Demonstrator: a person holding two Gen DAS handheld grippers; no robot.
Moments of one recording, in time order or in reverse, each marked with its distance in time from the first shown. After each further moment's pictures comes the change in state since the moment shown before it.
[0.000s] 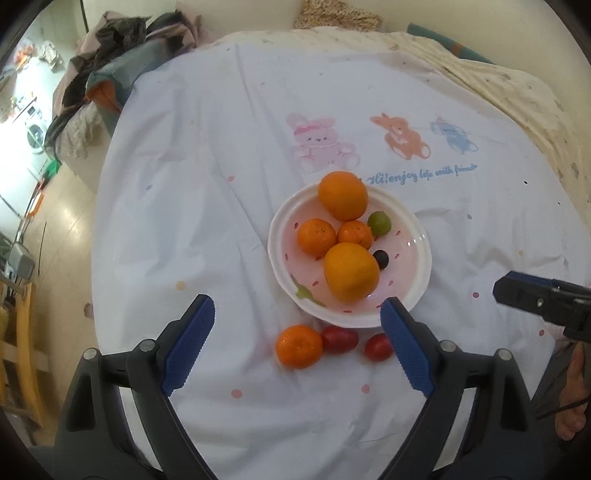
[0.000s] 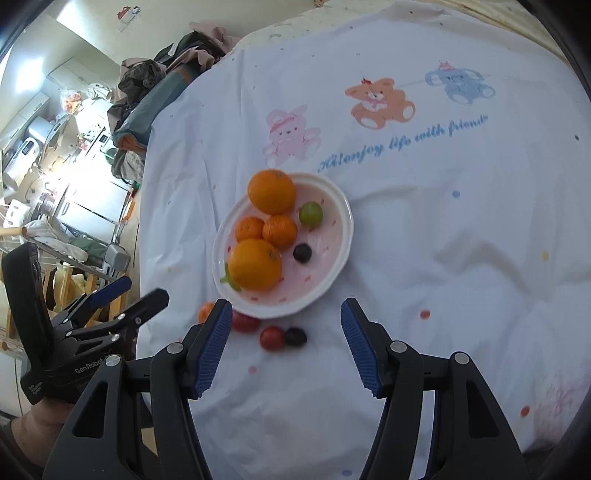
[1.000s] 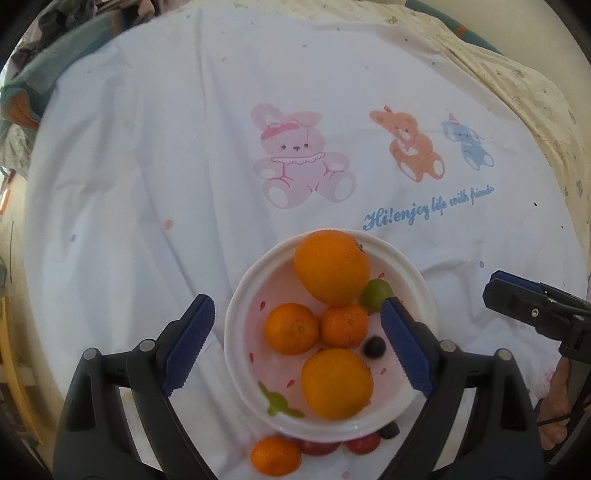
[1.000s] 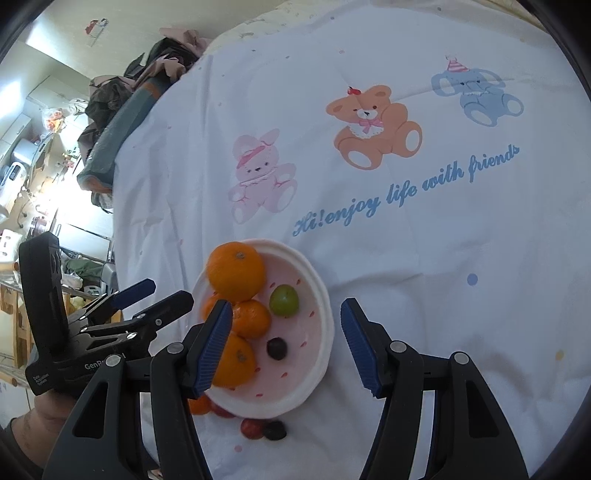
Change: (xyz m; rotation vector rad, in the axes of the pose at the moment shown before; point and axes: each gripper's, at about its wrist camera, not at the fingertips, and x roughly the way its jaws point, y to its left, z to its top) left arm 0.098 -0.009 0.103 -0.008 0.158 -0.108; right arm 0.052 -0.034 0.102 0.063 0.029 0.007
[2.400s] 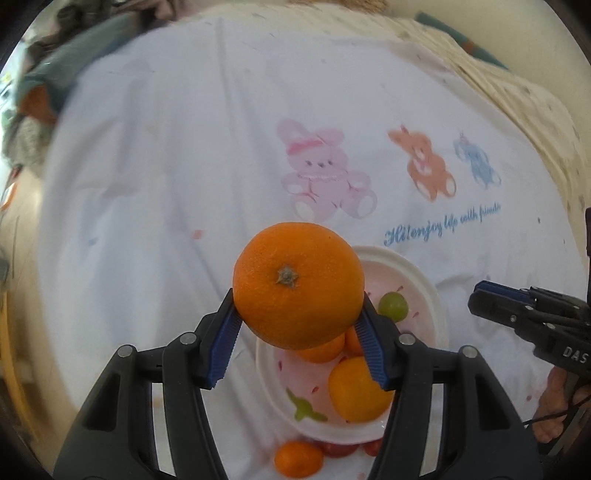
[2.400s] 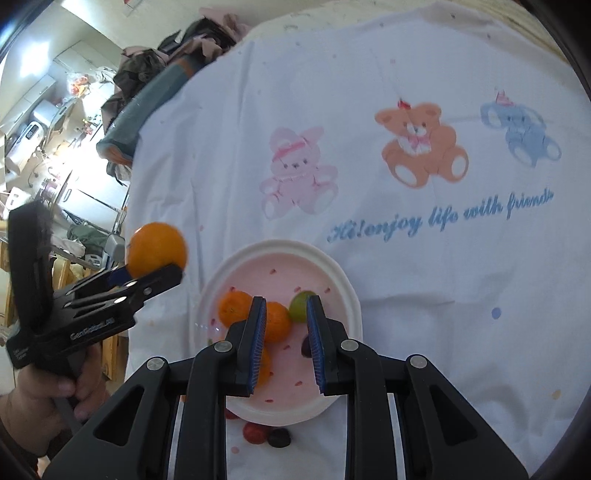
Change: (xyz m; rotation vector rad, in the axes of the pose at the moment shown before) left arm 0.004 0.028 0.008 -0.029 -0.025 0.000; right arm 0.024 0.025 0.005 -0.137 0.038 0.020
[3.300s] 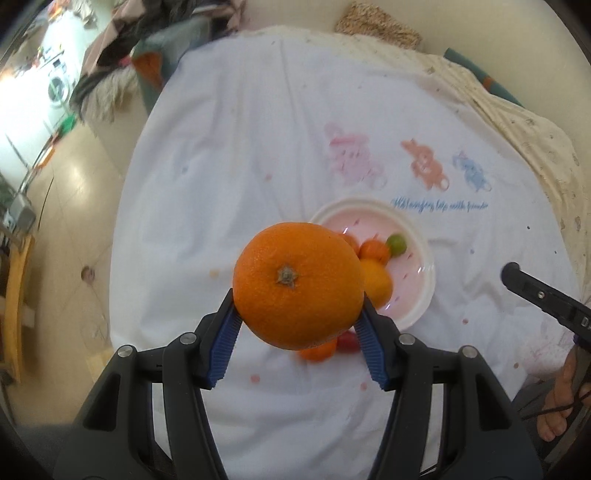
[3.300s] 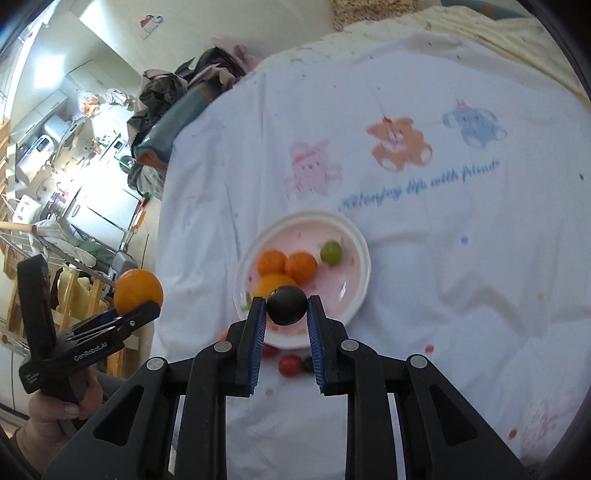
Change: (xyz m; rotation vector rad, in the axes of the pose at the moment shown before) left arm -0.122 0.014 -0.107 -0.138 -0.121 0.078; right arm -0.090 0.045 -0.083 -0.001 -0.151 -0.011
